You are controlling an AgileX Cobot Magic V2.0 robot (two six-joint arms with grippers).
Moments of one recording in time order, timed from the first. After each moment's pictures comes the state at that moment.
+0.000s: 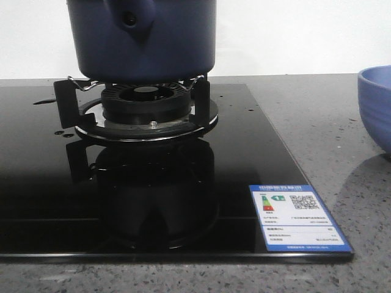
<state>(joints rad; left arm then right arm) -0.35 1.55 -1.15 -1.79 0.64 1.94 -0.02 0.66 -0.74 0.81 0.89 -0.52</state>
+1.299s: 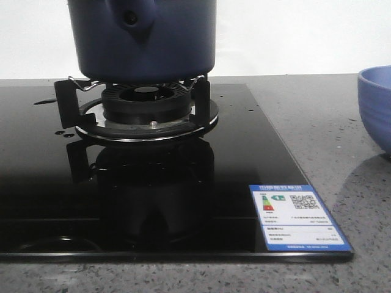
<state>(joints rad) -0.05 0.95 -0.80 -1.53 0.45 1.58 -0.02 0.66 -0.74 0.81 0.81 -0.52</state>
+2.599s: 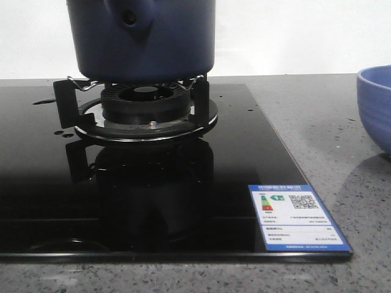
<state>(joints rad) -0.10 0.95 -0.79 -1.56 0.45 1.58 -0.13 1.01 -0.90 0.07 1.03 0.11</state>
